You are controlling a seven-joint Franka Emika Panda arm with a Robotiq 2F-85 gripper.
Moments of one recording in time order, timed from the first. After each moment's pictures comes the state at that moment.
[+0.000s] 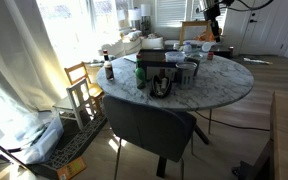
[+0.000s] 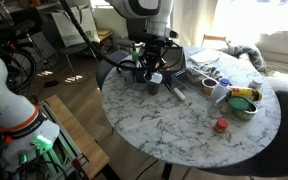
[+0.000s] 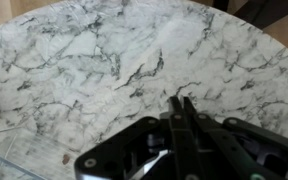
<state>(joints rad) -0.24 0.24 -0.19 -1.90 -0.21 1.84 -0.57</state>
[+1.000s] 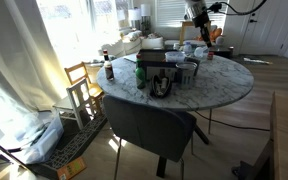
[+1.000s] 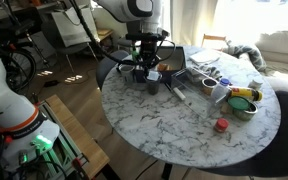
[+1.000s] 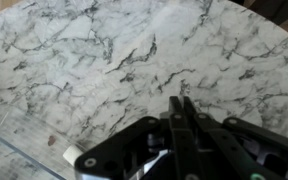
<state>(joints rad) -0.16 0.30 -0.13 -1.88 -0.30 1.84 -0.42</state>
